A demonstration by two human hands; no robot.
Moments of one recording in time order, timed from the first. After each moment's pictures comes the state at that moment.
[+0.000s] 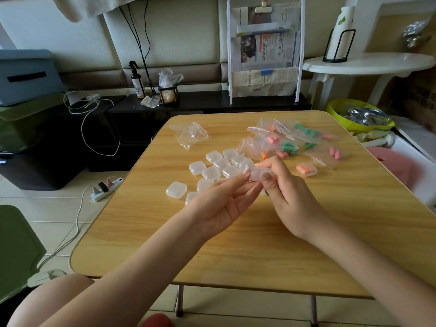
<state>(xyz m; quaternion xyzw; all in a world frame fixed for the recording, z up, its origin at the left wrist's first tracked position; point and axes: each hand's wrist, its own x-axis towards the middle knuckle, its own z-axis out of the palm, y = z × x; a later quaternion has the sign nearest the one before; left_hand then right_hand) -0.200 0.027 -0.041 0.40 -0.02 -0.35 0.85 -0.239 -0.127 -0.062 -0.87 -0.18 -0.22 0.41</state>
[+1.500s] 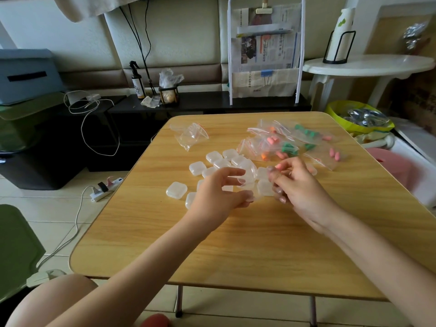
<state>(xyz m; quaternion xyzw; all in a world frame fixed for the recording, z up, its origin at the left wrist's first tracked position) -0.203 0.031 -0.046 0.75 -0.13 -0.12 0.63 -0.223 -0.136 -0.061 -0.72 0.03 -0.10 0.68</state>
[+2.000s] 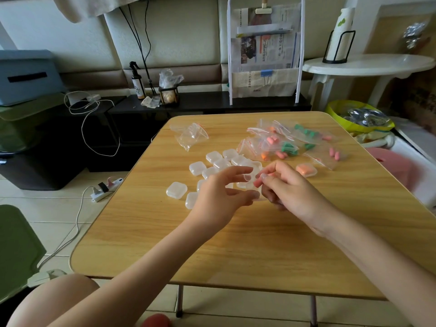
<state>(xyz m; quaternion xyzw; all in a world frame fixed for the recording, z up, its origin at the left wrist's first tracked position) -0.208 0.029 -0.046 0.78 -0.18 -0.08 0.60 -0.233 -0.129 -0.052 -0.80 -0.02 -0.05 0.60</state>
